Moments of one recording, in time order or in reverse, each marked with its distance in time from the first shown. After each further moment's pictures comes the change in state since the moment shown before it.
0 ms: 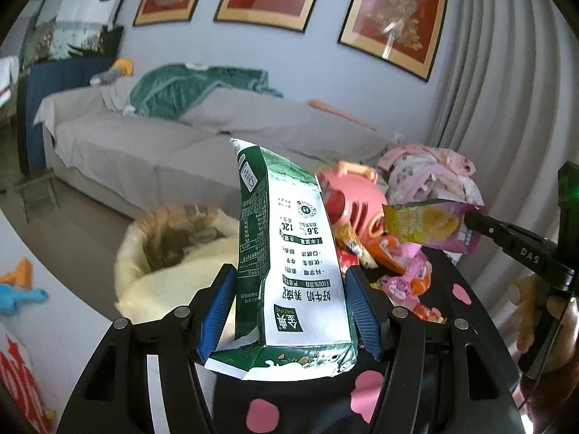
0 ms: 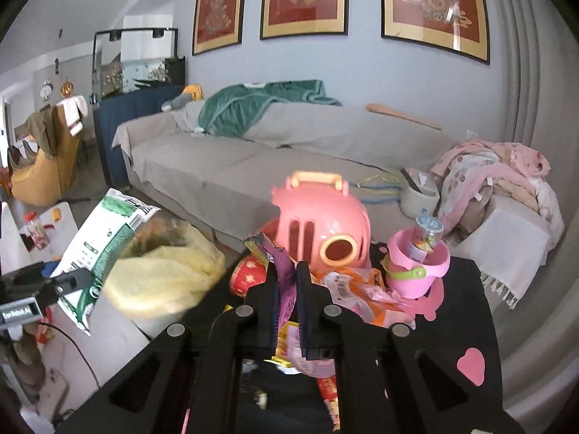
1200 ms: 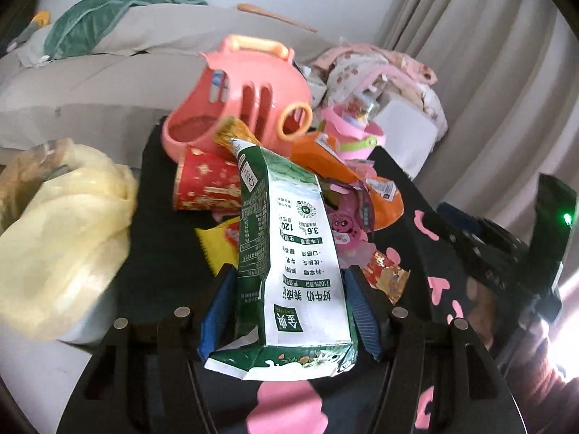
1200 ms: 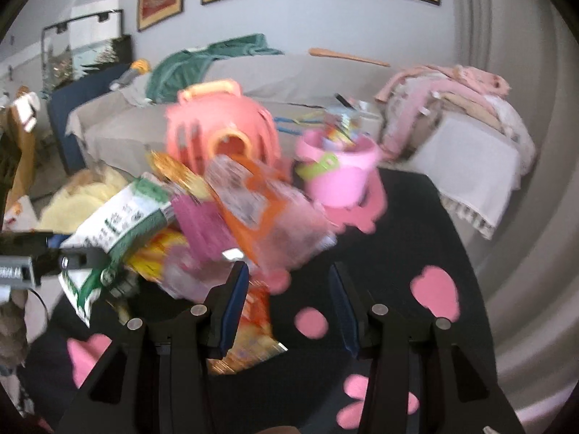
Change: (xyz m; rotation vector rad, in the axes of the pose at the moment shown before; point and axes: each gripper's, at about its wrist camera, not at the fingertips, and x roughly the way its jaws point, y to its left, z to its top) left arm 0.136 -0.098 -0.037 0.061 0.393 -0.247; right arm 0.039 -0.108 -0.094 0.119 0.148 -0.095
